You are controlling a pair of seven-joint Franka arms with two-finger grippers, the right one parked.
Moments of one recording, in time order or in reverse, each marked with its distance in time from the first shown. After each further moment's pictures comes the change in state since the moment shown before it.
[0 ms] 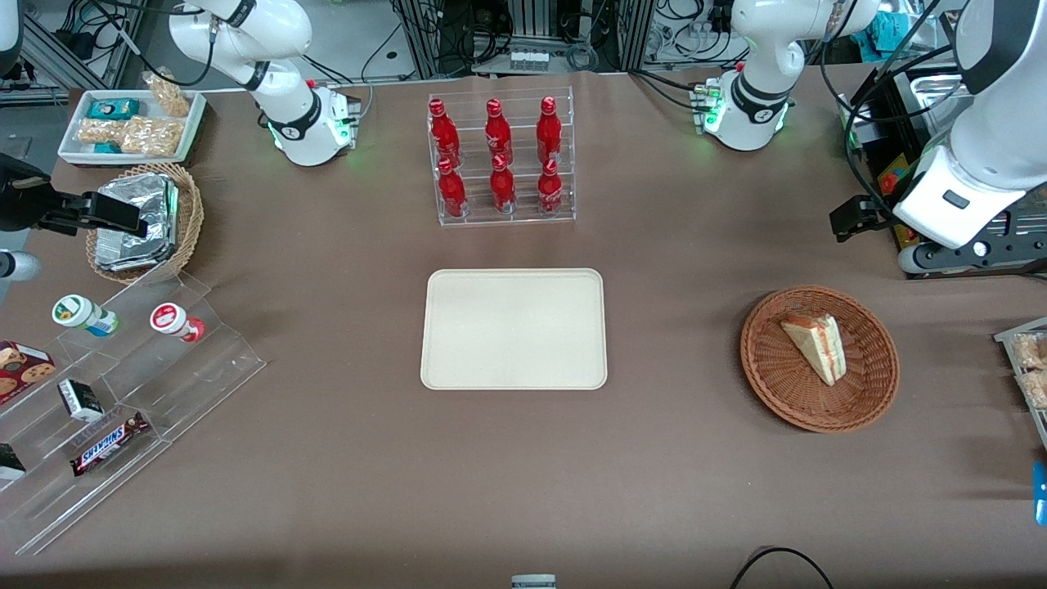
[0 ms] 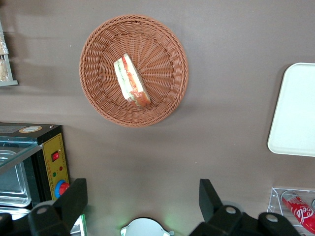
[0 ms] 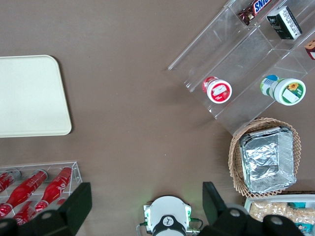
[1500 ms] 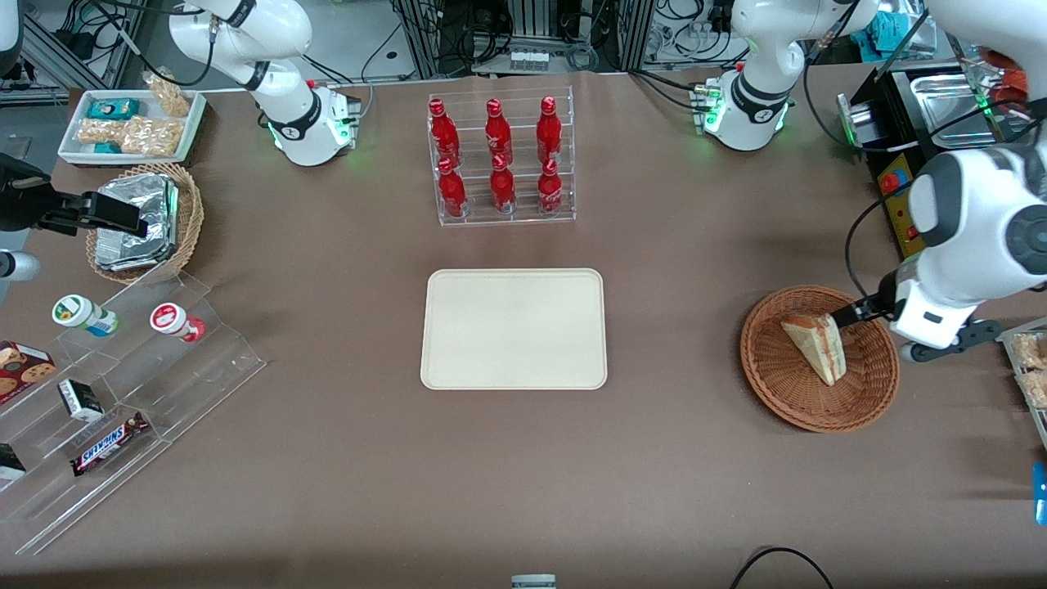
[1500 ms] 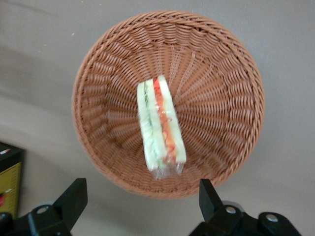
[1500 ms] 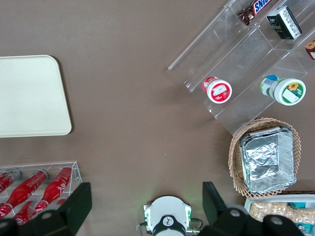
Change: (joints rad) arm 0.016 0.122 0.181 -0.486 -0.002 0.680 -0.135
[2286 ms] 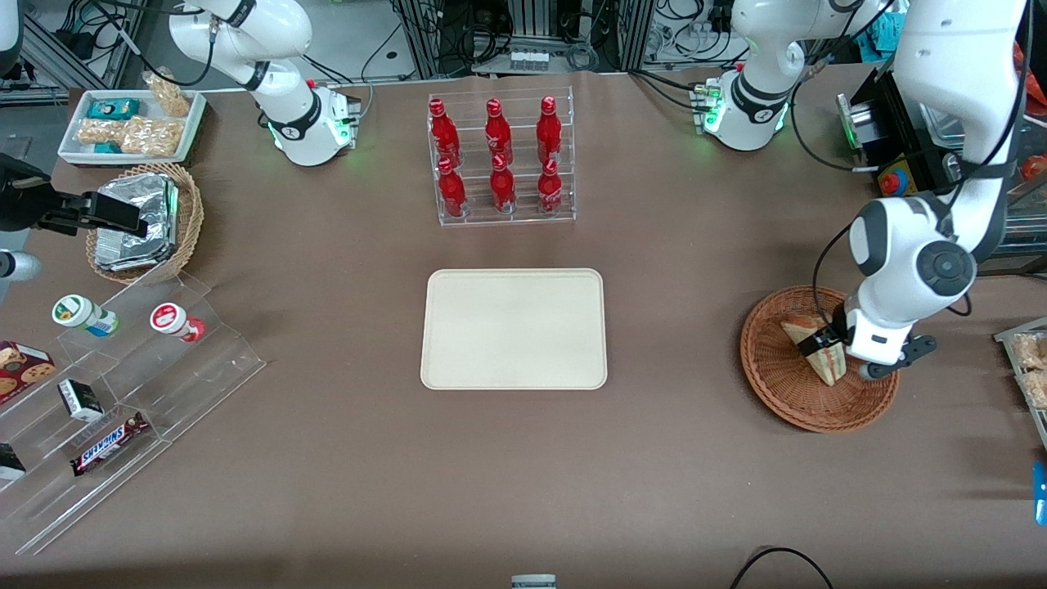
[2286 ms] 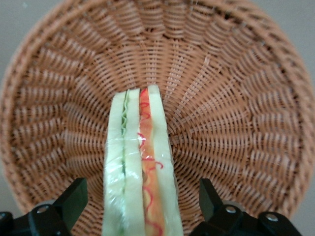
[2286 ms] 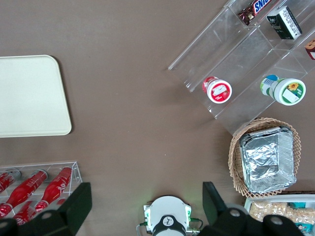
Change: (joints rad) arm -0.002 0.183 0.008 -0.108 0.000 0.333 -0.127
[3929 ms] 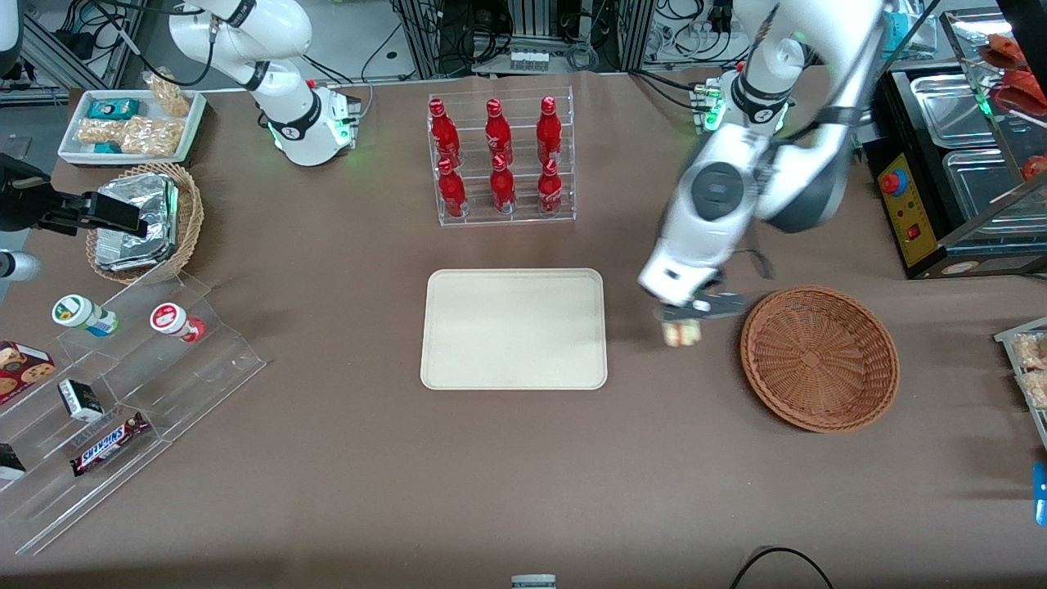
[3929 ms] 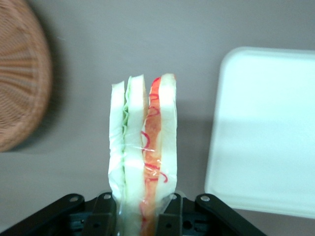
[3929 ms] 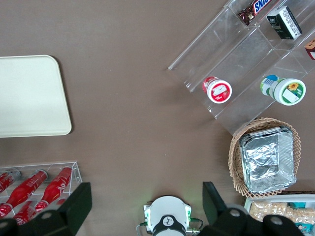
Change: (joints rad) arm -0.579 -0.109 -0.051 0.158 -0.012 -0.327 -0.195
